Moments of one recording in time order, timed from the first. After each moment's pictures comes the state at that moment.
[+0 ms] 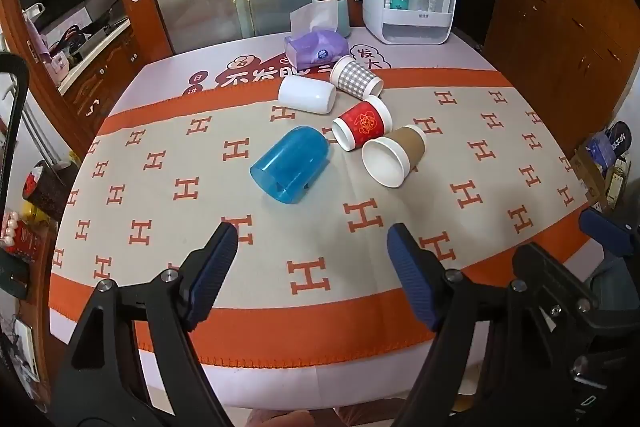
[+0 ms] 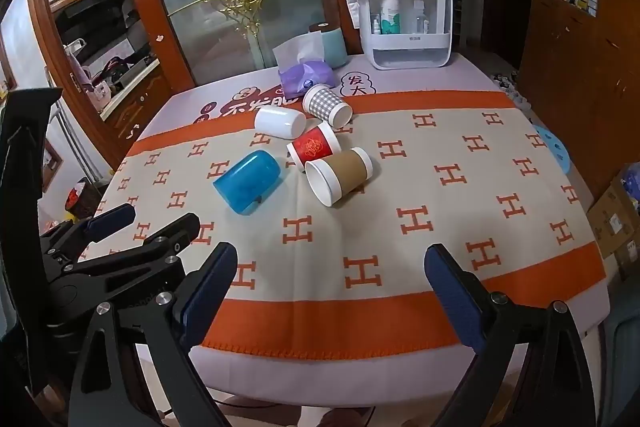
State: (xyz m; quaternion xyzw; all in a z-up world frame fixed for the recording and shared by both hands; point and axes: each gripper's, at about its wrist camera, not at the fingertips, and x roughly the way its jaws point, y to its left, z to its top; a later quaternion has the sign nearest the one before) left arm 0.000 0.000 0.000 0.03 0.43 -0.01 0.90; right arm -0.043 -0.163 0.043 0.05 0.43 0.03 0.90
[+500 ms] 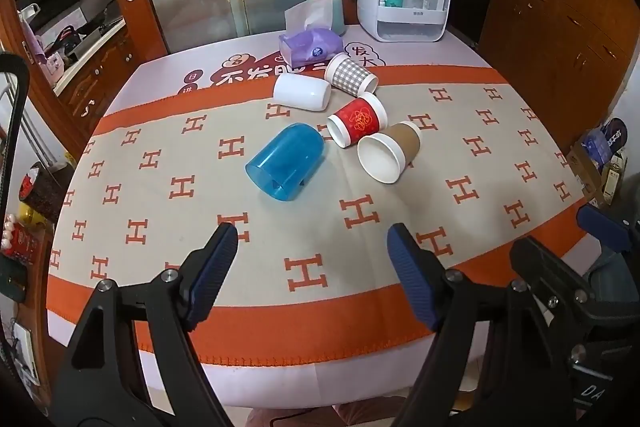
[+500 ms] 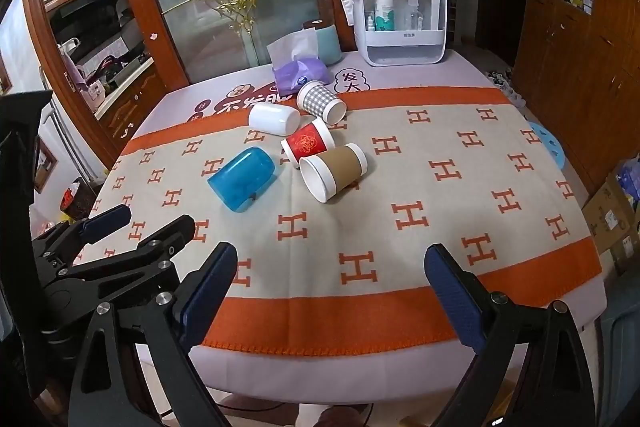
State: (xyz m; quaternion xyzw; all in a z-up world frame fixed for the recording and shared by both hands) left arm -0.005 -0.009 -0.003 0.03 0.44 -0.01 0.90; right arm -0.047 -0.169 0.041 0.05 0.44 0.03 0.90
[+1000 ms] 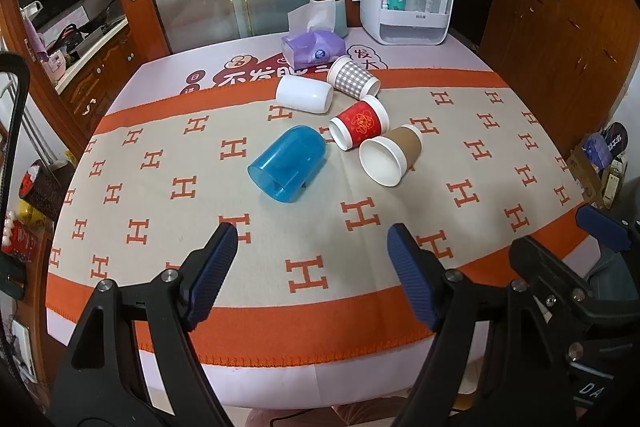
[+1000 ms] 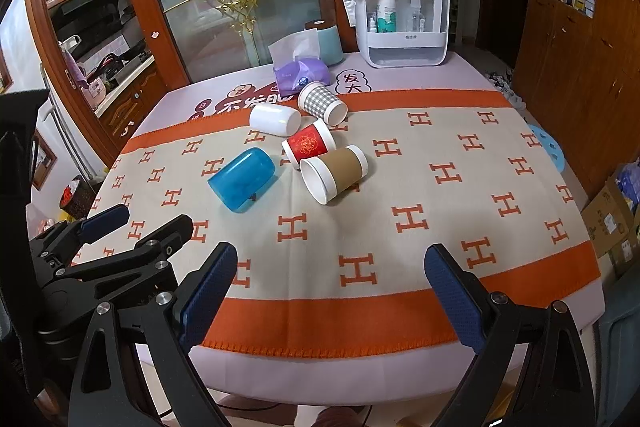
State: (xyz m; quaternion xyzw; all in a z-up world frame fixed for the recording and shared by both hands) left arm -0.002 -0.002 0.000 0.02 0.44 -0.02 0.90; right arm -0.044 -0.162 0.044 0.04 0.44 0.02 0.90
